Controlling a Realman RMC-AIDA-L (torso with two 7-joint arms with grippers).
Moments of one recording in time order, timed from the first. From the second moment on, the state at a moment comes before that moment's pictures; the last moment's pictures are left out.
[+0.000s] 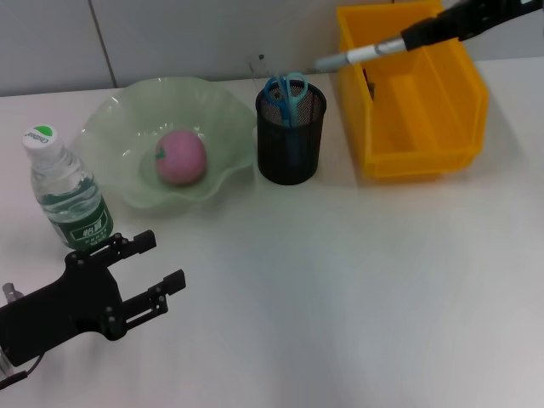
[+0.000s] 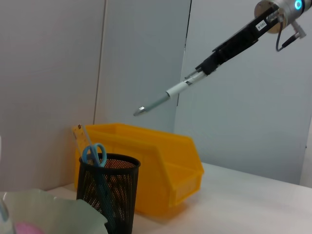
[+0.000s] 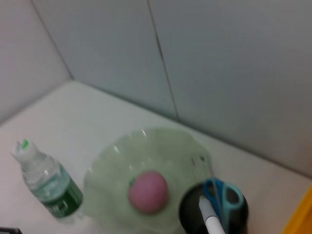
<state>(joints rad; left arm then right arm) -0.34 -2.05 0.86 0.33 1.60 1.56 -0.85 0.78 1.91 -0.84 -1.37 -2.29 -1.74 2.49</state>
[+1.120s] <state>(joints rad) -0.35 -2.06 0.86 0.33 1.61 1.54 -0.84 0.99 1.88 -0.89 -1.13 -2.49 -1.79 2.49</state>
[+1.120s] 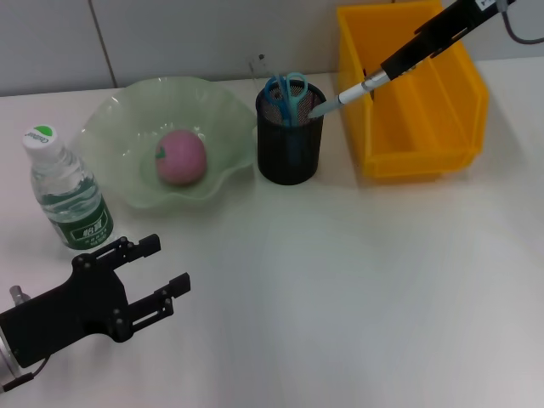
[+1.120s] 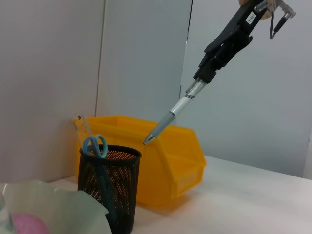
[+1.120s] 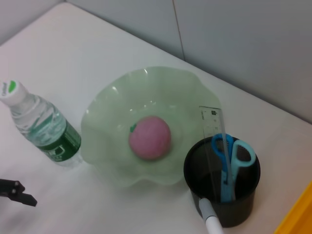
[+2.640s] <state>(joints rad) -0.35 -2.06 0.85 0.33 1.61 1.53 -0.84 1.21 1.96 -1.00 -0.76 -2.69 -1.46 2.54</state>
